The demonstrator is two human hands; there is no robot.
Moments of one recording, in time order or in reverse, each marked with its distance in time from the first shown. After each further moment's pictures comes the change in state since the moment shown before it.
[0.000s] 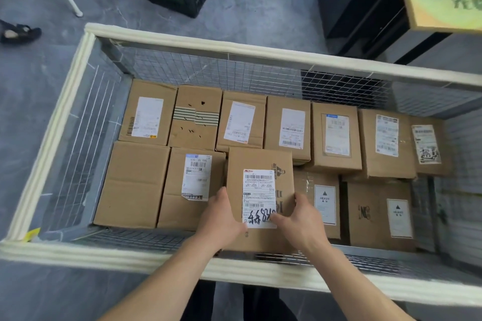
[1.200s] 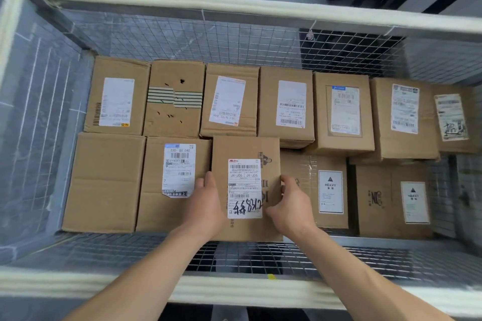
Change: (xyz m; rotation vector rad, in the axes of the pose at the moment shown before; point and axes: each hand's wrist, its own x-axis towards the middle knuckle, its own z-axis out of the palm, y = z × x) left_hand 0.062 -0.023 0.027 0.272 0.068 -0.004; right_hand 0.062 0.020 0.045 0.084 -0.035 0.012
